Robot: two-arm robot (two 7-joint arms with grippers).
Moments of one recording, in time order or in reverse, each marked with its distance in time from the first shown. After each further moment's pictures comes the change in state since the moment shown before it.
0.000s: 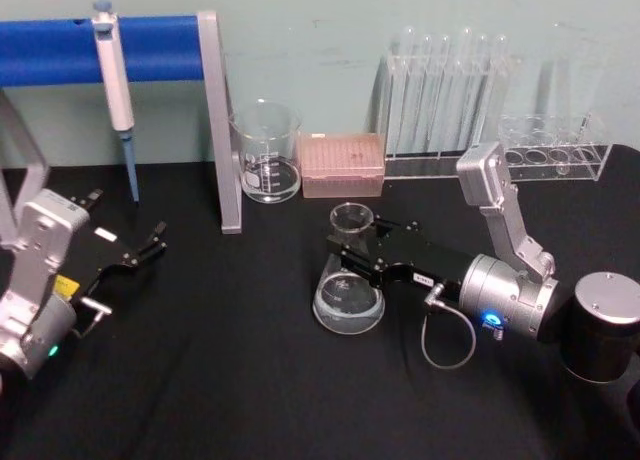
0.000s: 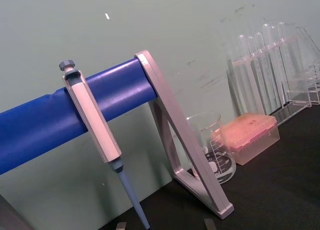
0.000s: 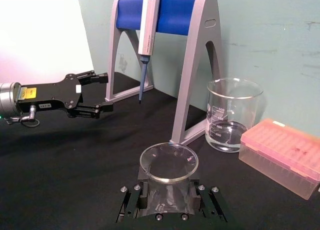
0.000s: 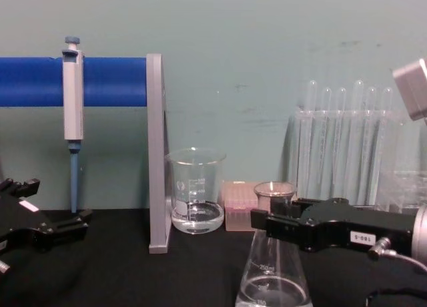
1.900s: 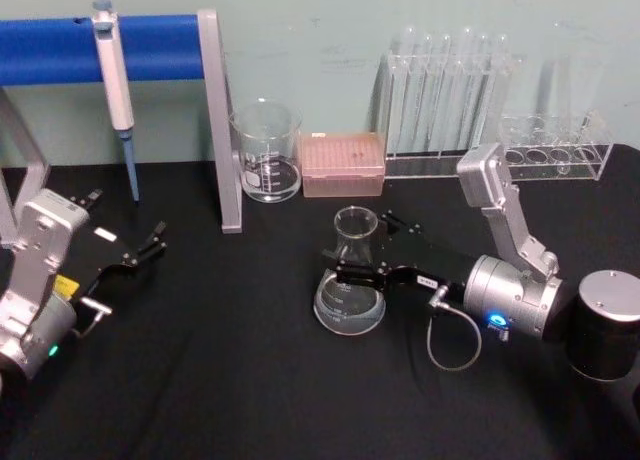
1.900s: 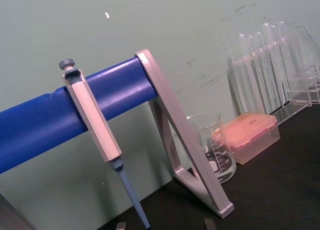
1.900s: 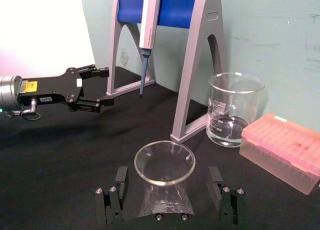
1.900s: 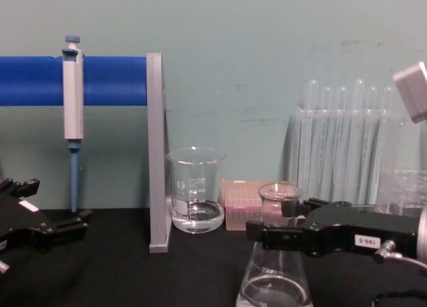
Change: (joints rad) left arm 0.000 0.000 0.000 0.000 0.000 0.000 0.000; right arm 0.005 0.012 -0.004 0.001 0.000 0.010 0.013
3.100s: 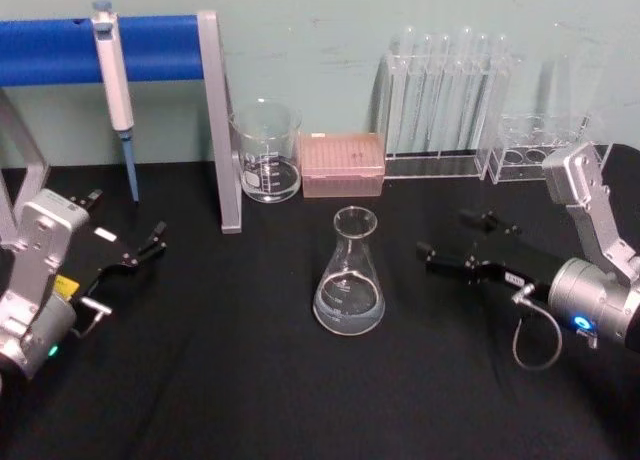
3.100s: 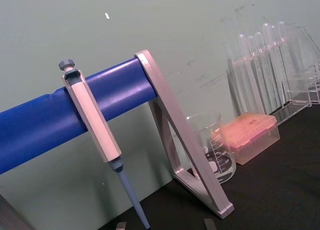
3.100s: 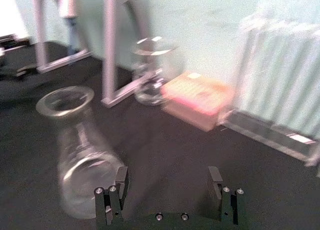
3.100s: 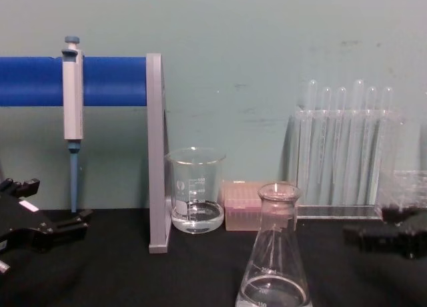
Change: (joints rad) left arm 0.000 0.000 0.000 0.000 0.000 0.000 0.000; right arm -0.108 0.156 0.095 -0.126 0.026 0.103 -0.163
